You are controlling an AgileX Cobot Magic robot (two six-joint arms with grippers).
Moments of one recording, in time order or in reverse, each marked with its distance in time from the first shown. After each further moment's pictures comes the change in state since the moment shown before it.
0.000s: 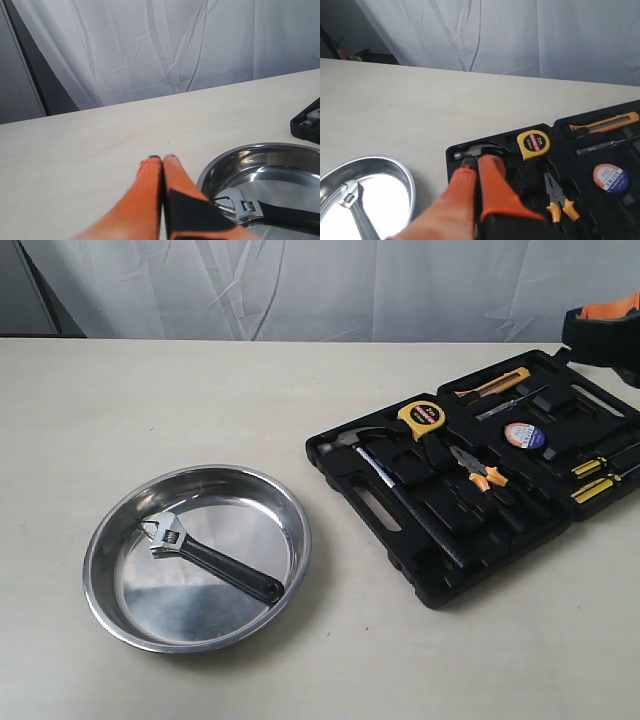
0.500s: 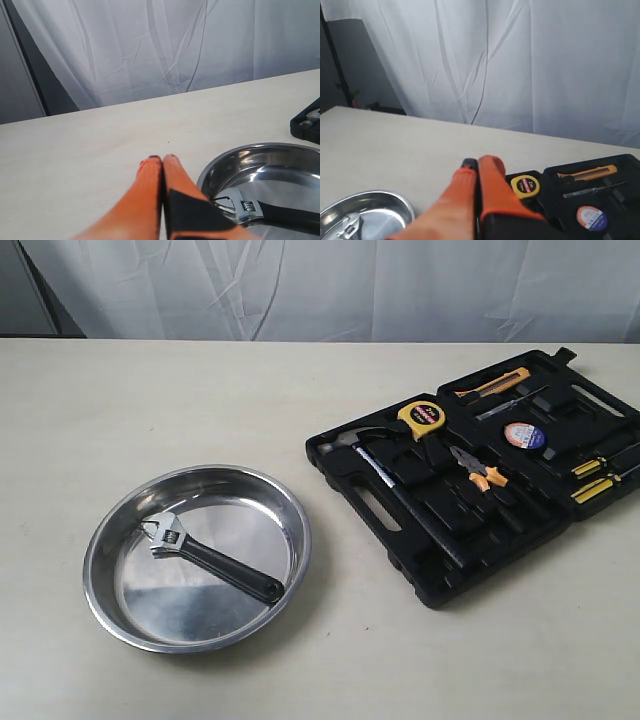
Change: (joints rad) left arm 0.000 0.000 0.000 0.000 0.000 0.000; right arm 0.000 -0.354 0.136 -0.025 -0.038 -0.011
